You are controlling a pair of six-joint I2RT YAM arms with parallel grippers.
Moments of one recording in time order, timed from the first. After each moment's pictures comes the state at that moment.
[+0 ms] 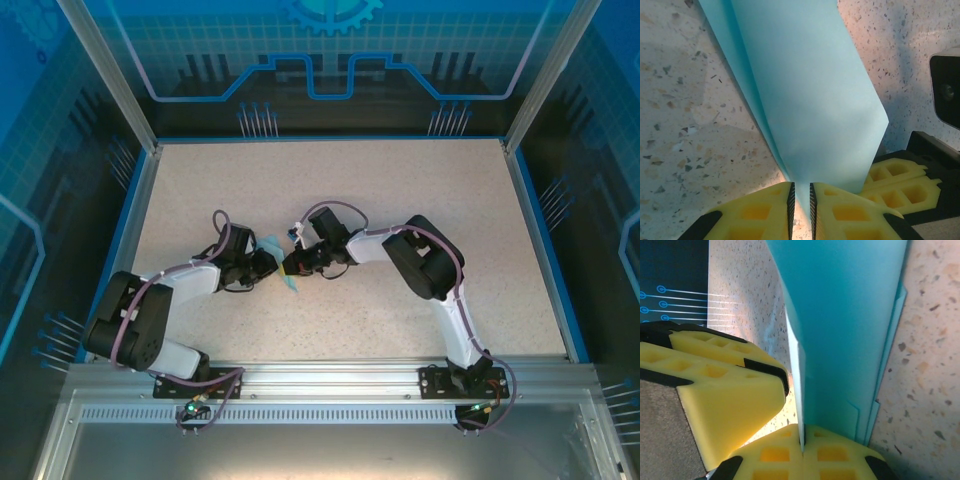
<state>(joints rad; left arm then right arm) -0.26 1.46 0.57 -0.07 0.30 -0.81 0.71 2.22 1.28 0.09 -0.82 0.67</state>
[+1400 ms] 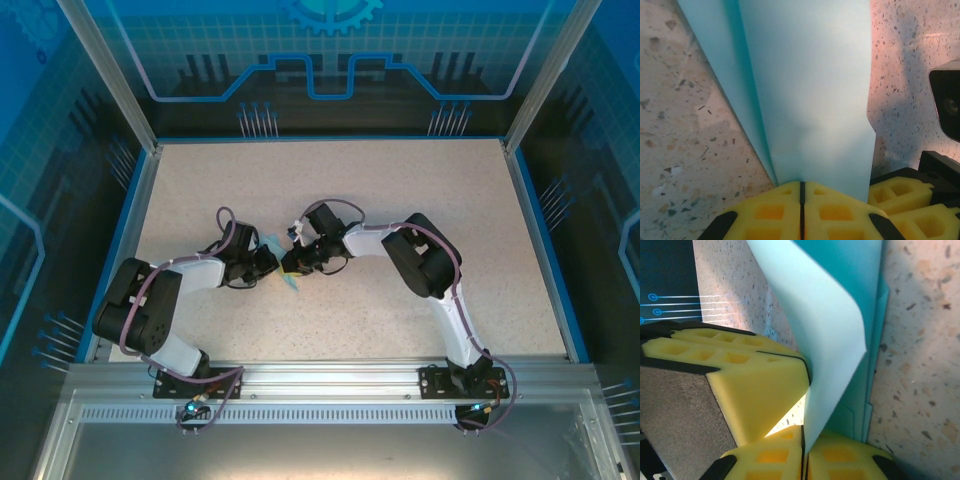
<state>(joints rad) -0.26 1.55 0.60 -0.03 0.30 -0.82 0.71 2.24 1.38 -0.09 -0.83 0.68</state>
